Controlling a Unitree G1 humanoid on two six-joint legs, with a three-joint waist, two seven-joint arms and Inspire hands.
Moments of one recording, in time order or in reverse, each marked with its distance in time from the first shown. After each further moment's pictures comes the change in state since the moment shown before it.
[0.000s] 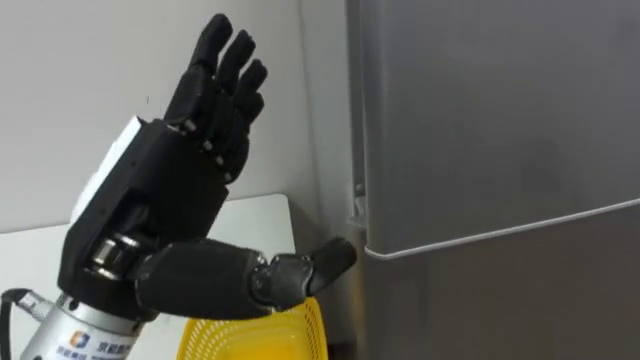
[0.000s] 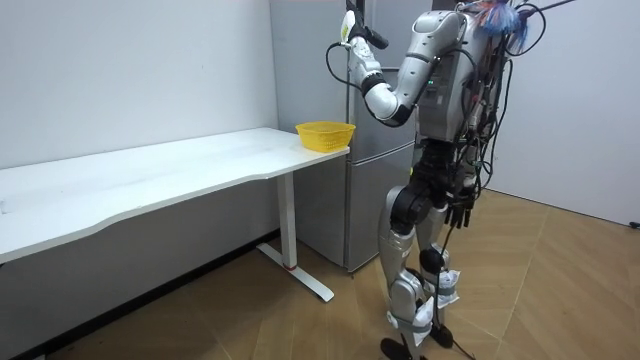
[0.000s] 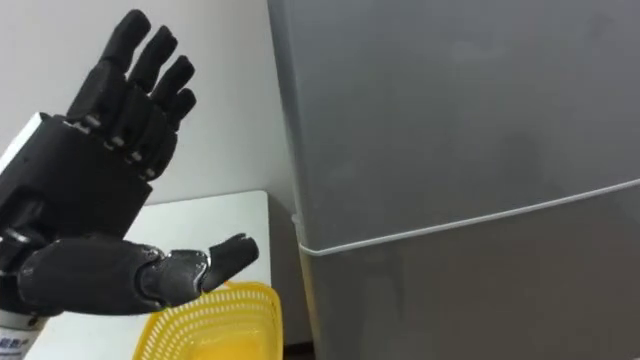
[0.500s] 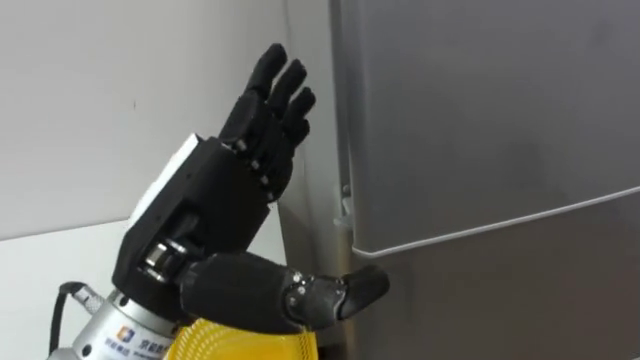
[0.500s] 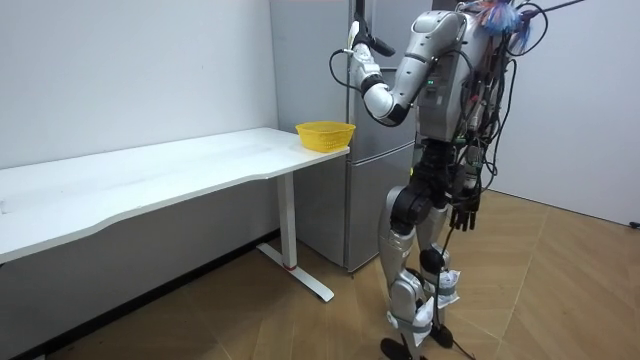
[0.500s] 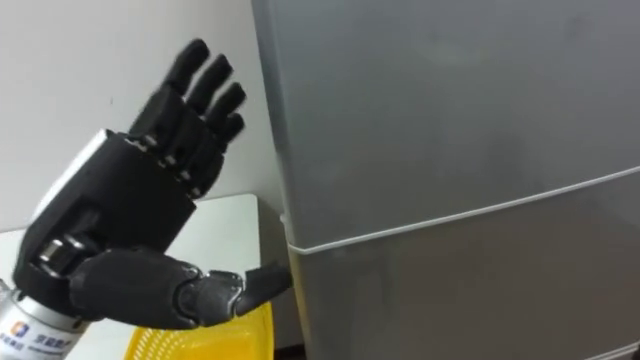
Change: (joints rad) left arm -0.026 0.000 -0.089 0.074 0.000 0.026 -0.057; right arm -0.019 -0.003 0.036 0.060 -0.001 0.001 -0.002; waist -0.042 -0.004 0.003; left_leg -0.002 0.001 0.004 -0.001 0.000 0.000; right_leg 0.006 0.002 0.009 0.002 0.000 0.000
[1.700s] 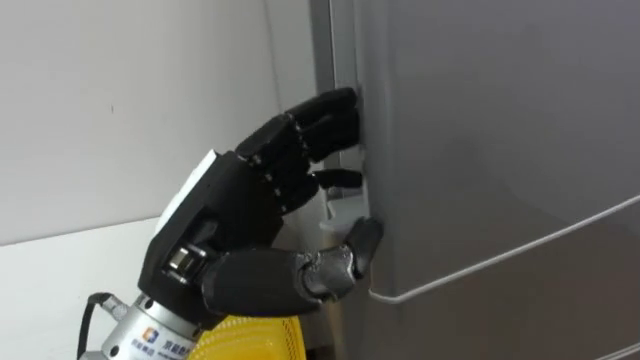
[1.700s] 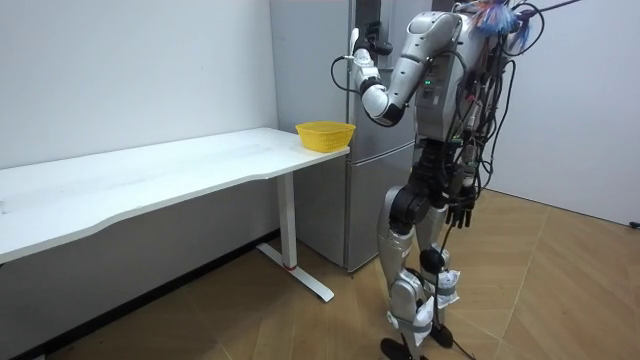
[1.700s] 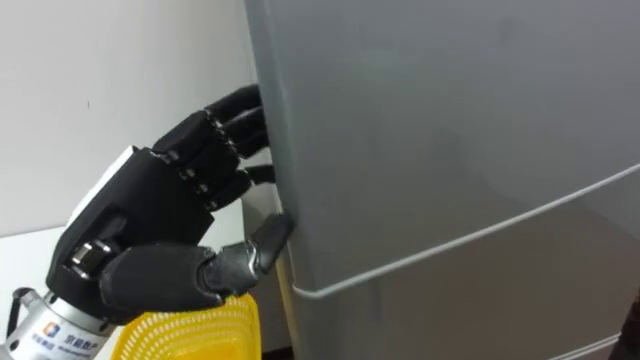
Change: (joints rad) left arm 0.000 -0.001 -0.056 0.027 -0.042 -0.012 0.060; right arm -0.059 -0.006 0.040 0.018 0.046 0.011 0.000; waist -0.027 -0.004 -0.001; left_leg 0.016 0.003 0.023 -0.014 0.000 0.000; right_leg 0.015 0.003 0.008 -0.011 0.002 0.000
